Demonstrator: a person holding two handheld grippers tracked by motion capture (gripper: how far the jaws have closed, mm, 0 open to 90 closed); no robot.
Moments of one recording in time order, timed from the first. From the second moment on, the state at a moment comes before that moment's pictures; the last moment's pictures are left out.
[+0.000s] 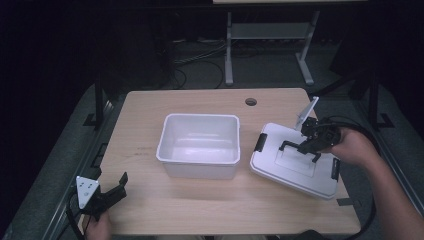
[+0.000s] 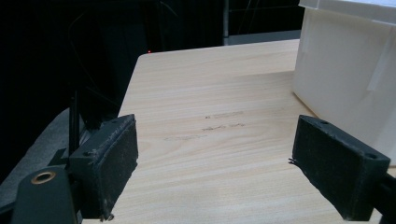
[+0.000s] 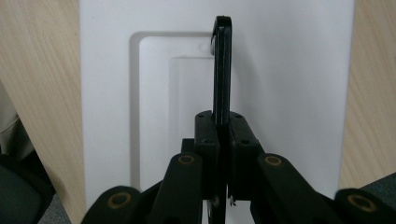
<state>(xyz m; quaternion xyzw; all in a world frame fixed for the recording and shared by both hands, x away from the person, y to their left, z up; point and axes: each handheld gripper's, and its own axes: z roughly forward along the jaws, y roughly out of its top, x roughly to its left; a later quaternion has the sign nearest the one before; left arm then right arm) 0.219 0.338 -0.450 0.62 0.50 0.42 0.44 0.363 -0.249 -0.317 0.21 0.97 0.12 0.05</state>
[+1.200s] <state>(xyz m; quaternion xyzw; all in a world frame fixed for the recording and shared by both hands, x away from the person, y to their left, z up) 0.219 0.338 -0.449 0.62 0.50 0.42 0.43 0.356 -0.237 -0.250 0.18 0.97 0.13 0.08</state>
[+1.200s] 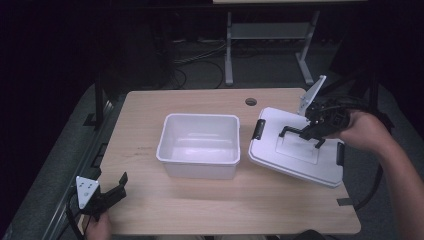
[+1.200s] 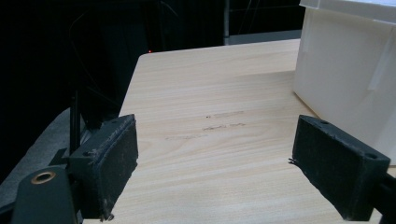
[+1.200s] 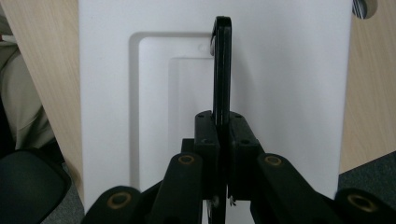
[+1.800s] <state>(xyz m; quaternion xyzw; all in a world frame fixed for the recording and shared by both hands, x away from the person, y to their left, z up) 0.219 0.339 -0.449 0.62 0.50 0.42 0.43 0.359 -0.203 -0.226 0.14 0.98 0.15 0.08</state>
